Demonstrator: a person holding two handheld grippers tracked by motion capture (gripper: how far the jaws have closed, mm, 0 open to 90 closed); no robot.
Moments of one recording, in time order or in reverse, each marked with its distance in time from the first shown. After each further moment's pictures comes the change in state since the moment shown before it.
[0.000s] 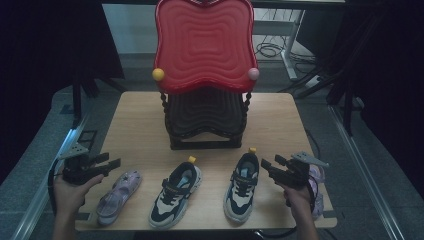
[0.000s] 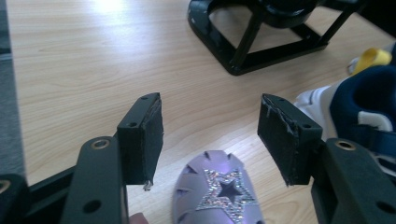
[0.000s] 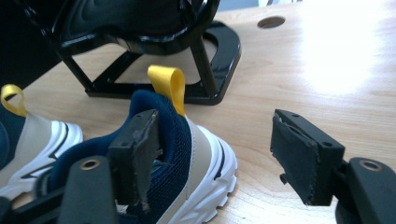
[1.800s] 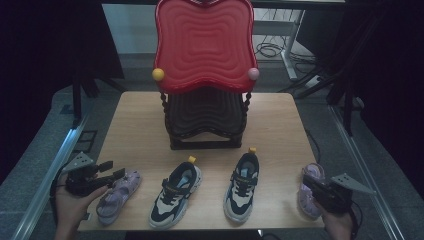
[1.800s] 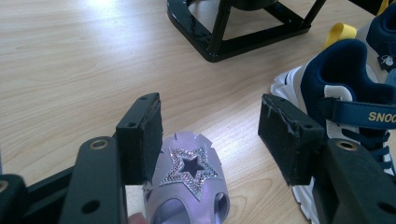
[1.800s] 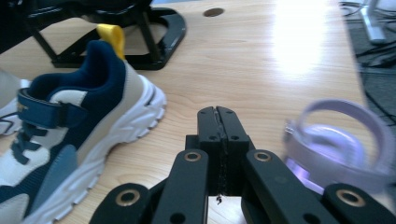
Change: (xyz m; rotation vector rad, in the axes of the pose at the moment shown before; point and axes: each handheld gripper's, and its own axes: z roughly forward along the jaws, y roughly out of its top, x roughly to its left) left arm -0.031 -0.010 -0.010 0.011 0.022 0.073; right arm -0.044 -0.027 -0.098 0.016 -0.124 -0.041
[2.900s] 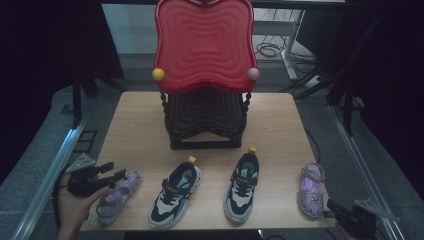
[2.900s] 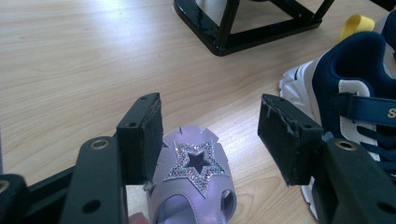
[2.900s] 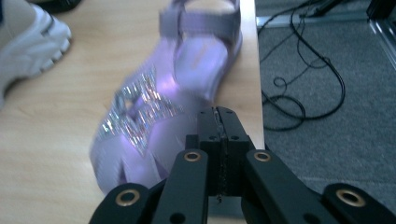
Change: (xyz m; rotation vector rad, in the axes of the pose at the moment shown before) left arm 0.001 -0.007 0.009 0.028 0.016 -0.017; right arm -0.052 -0.065 -0.037 0.118 -0.183 0.088
